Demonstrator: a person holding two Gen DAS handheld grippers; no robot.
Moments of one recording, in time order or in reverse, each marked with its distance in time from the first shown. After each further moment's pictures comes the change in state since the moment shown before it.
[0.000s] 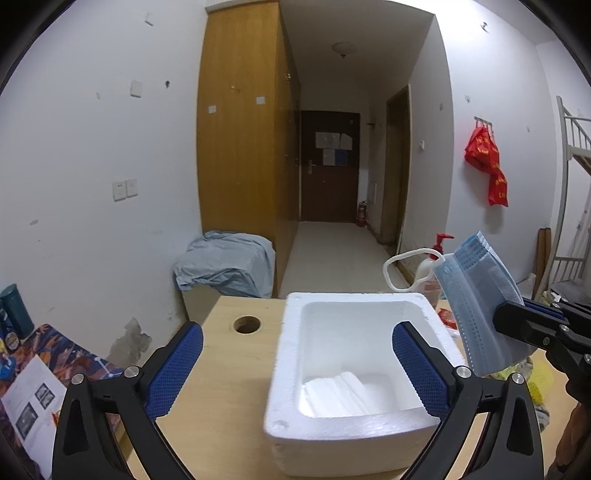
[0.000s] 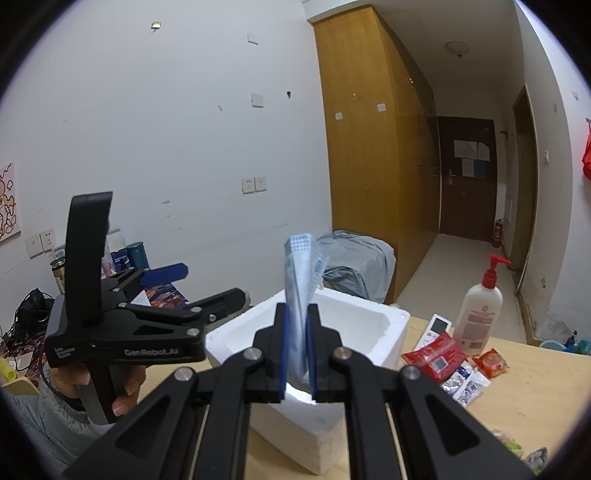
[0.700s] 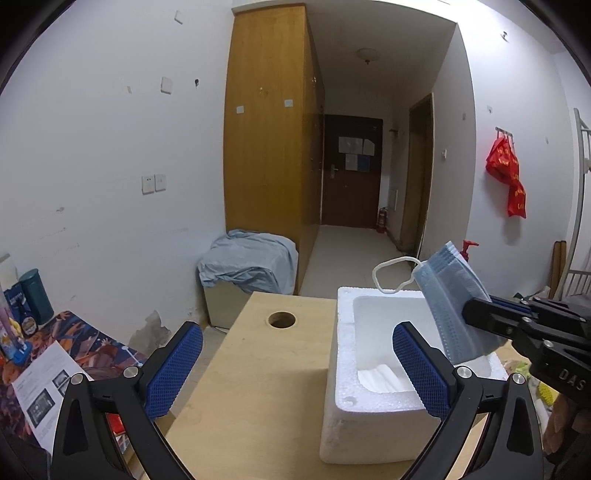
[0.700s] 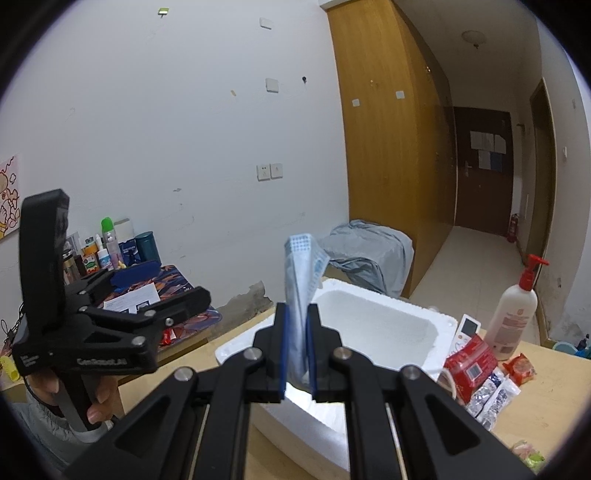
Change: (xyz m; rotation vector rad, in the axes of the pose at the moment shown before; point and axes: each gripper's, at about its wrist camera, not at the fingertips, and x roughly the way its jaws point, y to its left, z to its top) left arm -0.023 0.042 -0.008 -0.052 -0.019 0.081; right arm 0.047 0.017 0.001 -0.007 0.050 0.049
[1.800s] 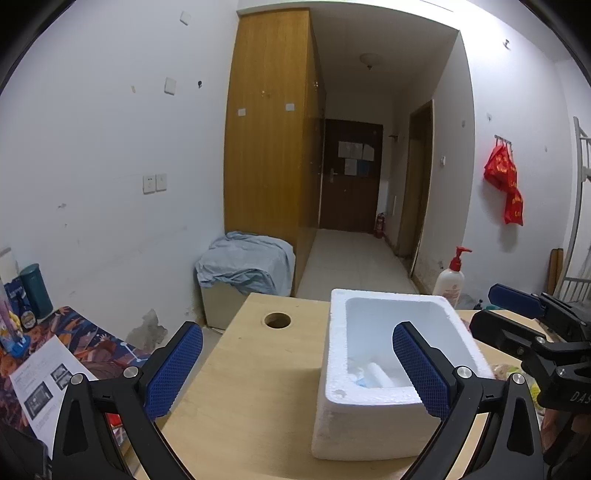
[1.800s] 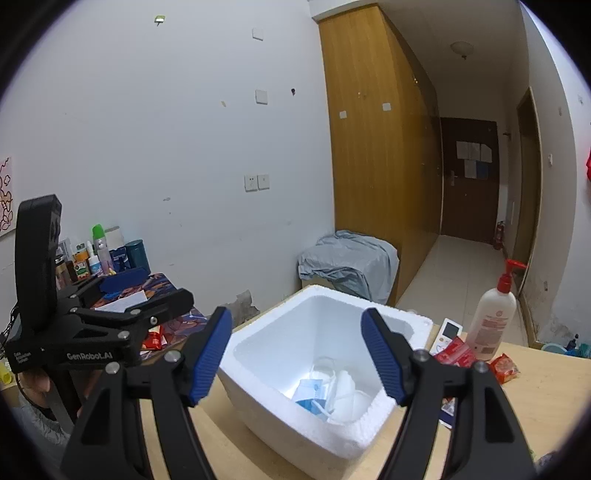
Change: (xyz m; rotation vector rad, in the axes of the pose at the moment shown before) left arm -0.012 -0.002 0.000 -0.024 -0.012 -0.007; right arm -0.028 0.003 -0.002 0.000 -0.051 -0.065
